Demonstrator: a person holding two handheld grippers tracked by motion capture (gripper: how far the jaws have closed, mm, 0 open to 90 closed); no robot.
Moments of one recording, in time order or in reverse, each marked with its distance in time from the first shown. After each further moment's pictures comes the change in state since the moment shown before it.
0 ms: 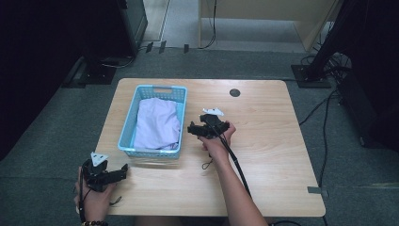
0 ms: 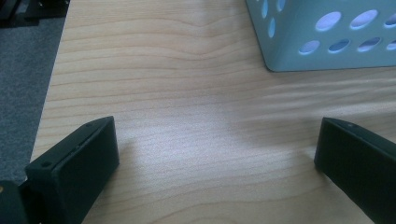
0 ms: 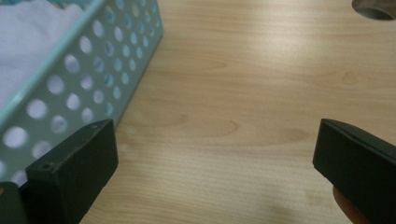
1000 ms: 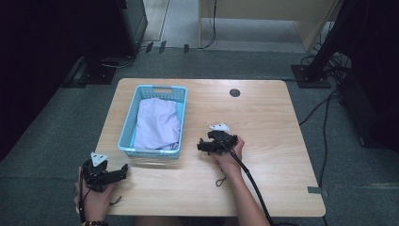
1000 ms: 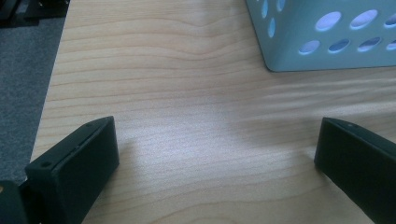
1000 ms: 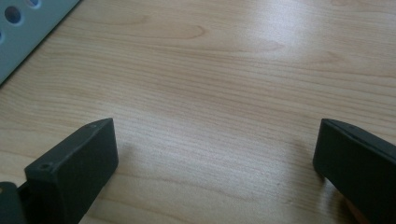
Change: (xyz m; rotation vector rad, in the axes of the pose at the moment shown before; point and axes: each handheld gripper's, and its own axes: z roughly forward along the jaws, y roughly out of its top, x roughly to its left) left arm 0.000 0.000 0.000 0.000 0.000 0.003; right arm -0.029 -0.052 -0.003 0.075 -0.017 -0.126
